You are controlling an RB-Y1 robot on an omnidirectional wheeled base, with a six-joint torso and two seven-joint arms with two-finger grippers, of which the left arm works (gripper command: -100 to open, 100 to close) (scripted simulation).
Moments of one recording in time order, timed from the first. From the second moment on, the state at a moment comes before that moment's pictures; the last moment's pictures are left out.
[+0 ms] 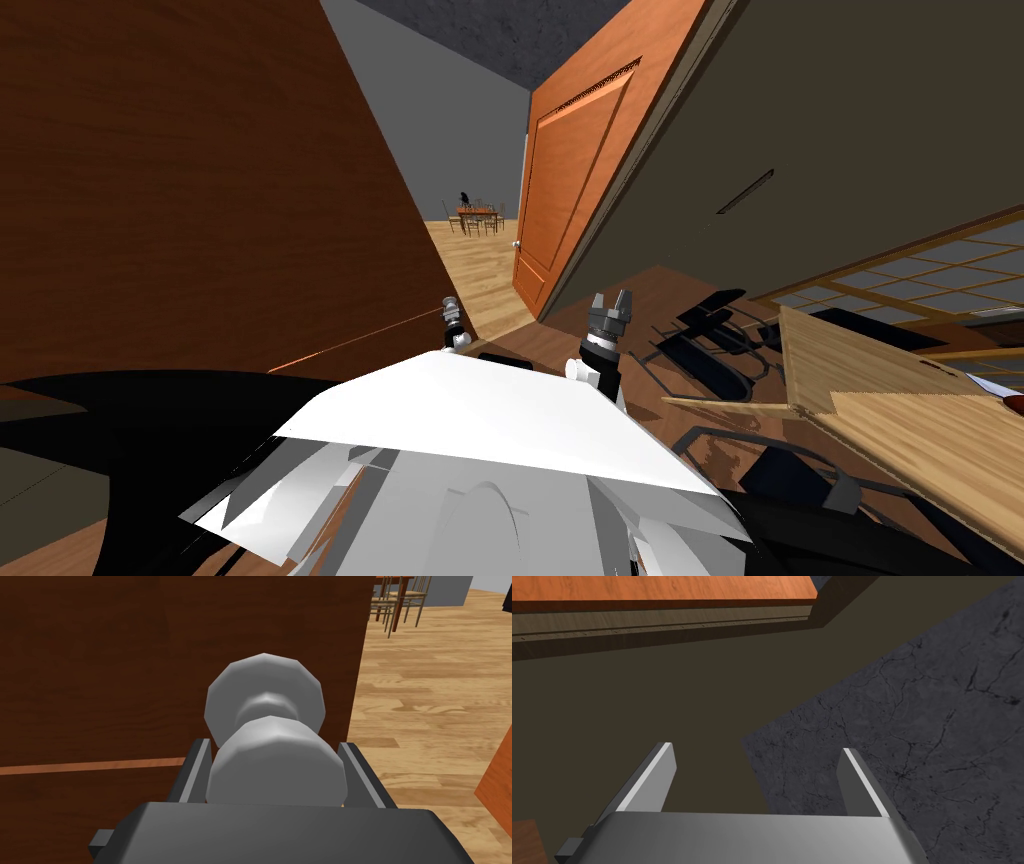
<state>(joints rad) -0.11 0.05 0.20 -0.68 0.66 -0.90 1.10</state>
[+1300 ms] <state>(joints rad) -0.12 0.05 0.37 -0.69 0.65 -0.89 1.07</state>
